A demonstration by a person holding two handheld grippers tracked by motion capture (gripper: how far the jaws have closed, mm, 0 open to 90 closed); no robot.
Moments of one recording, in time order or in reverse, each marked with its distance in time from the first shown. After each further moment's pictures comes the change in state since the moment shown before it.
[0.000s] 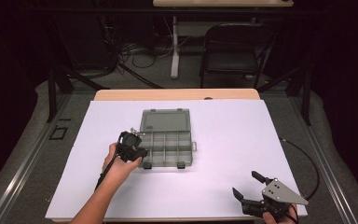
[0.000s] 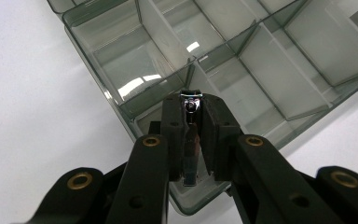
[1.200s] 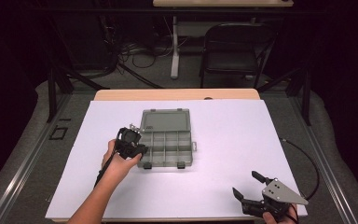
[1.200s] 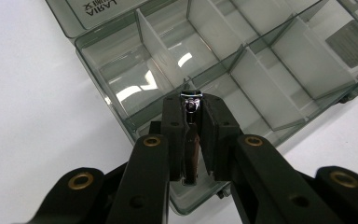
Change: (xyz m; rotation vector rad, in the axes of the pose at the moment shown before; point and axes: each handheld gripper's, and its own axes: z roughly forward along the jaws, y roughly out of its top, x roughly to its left) left arm -0.001 0.010 -0.012 -0.016 -0.005 0.003; right arm 0.000 0.000 0.000 -0.001 -0.001 0.001
